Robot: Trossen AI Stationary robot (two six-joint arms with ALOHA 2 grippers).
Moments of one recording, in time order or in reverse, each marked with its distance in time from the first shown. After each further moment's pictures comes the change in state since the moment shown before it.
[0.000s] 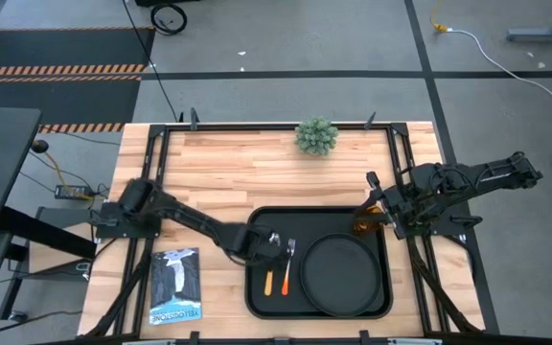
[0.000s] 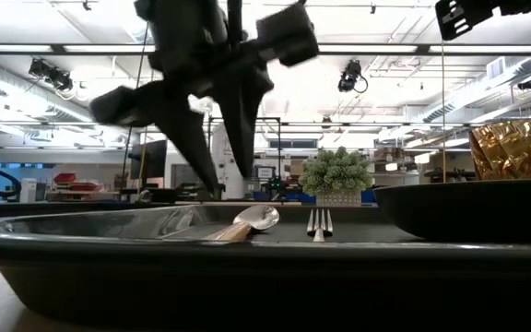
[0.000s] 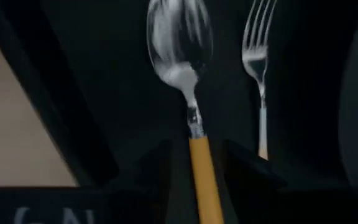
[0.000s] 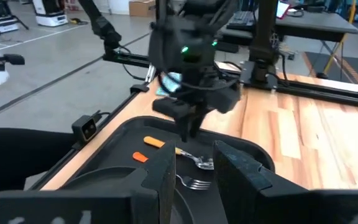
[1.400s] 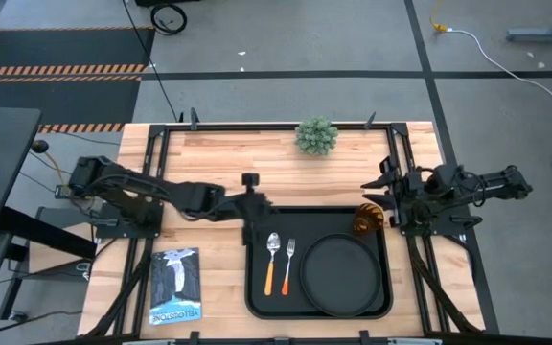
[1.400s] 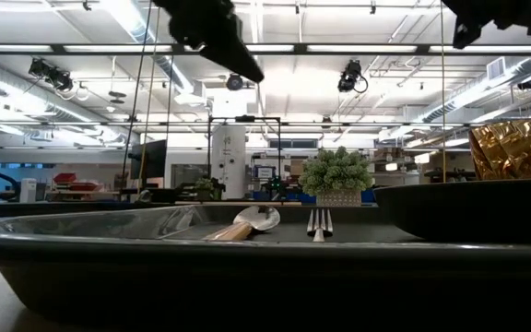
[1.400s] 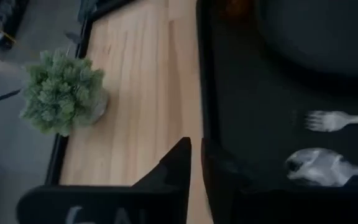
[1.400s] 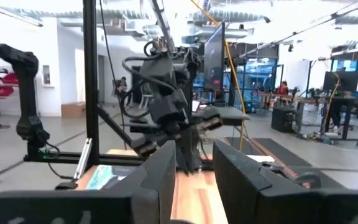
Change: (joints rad) left arm 0.189 -0.445 -0.287 0.326 -0.308 1.806; right arm -0.036 -0.297 -0.285 0.454 0.251 -0.004
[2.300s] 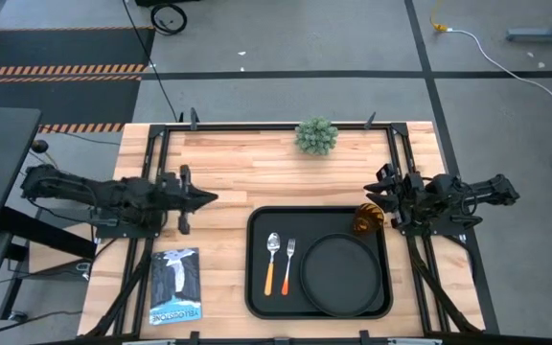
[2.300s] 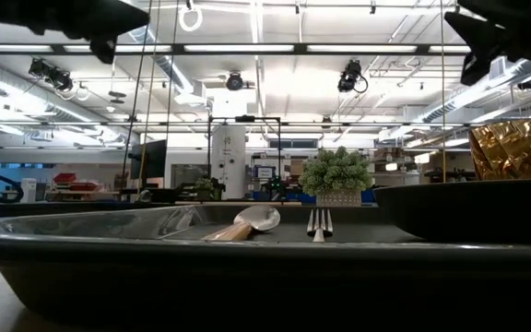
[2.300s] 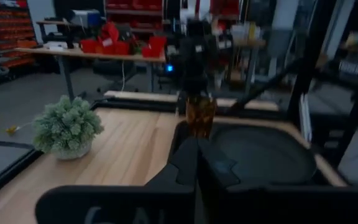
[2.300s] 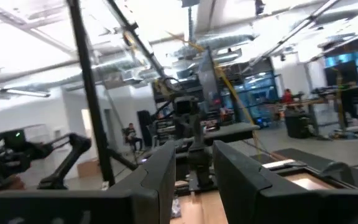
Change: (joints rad) left arm -0.035 -1.003 -0.815 0.528 0.133 -0.265; right arm 0.000 -0.228 -0.263 0.207 0.041 0.219
